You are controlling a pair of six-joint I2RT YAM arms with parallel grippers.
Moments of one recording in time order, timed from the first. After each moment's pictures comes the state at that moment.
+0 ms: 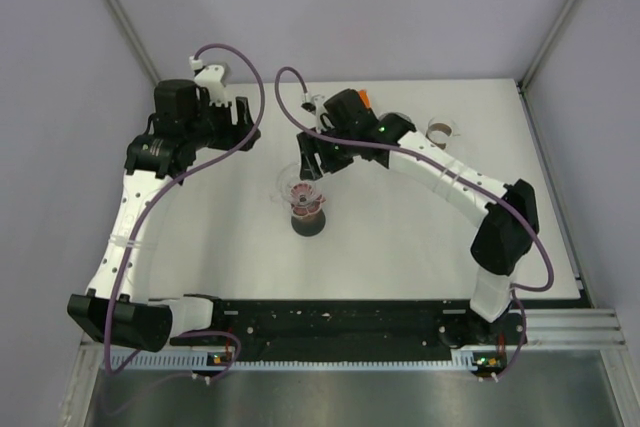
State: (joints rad) left arm -0.15 1.25 1.47 -0.74 0.25 -0.08; right arm 0.80 1.81 1.73 -0.69 -0.21 0.28
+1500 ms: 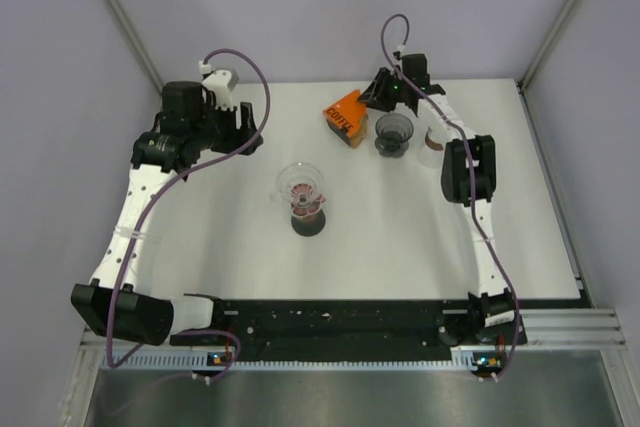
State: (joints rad) left arm -0.15 1.29 1.45 -0.76 0.27 -0.05; right arm 0.23 2.58 2.33 -0.34 -0.48 0.64
